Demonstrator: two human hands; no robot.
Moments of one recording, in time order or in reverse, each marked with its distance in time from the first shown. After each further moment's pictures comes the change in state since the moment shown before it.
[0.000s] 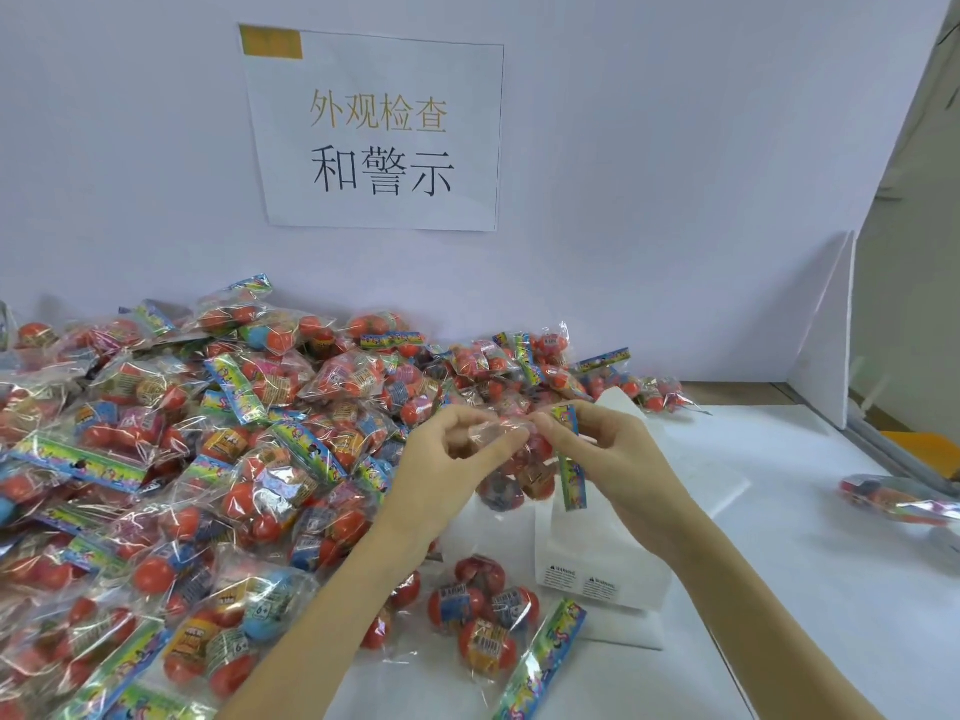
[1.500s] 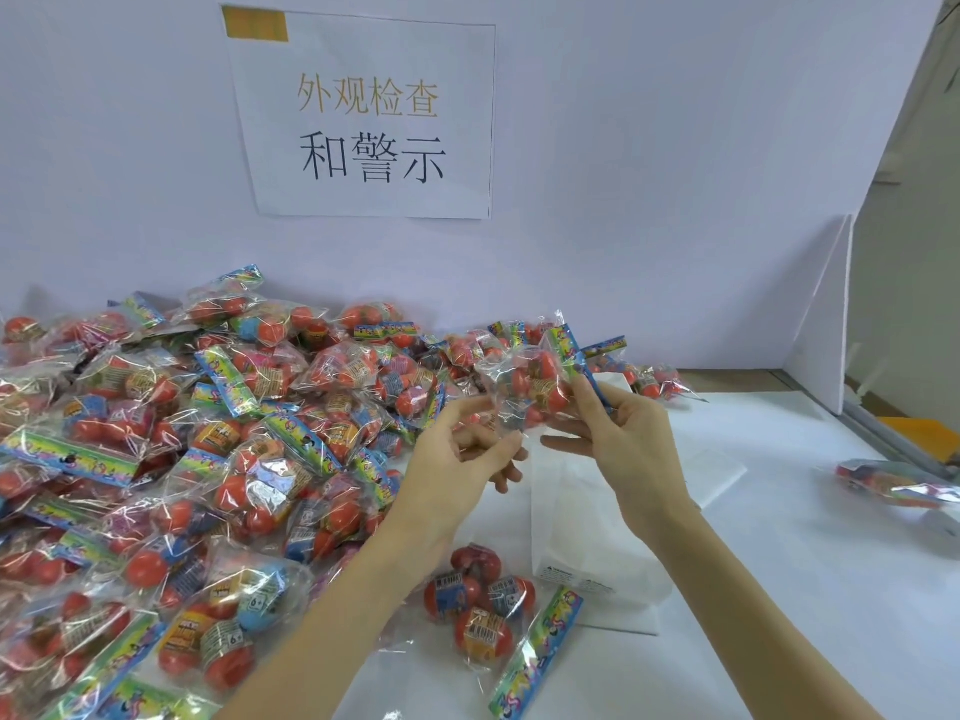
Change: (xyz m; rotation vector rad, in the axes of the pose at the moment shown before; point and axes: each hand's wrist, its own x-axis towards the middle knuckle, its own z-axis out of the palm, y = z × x) left_hand -0.001 -0.010 0.016 -0.265 -0.052 -0.053; right_hand 0.001 0.000 0.005 0.102 0.261 -0.041
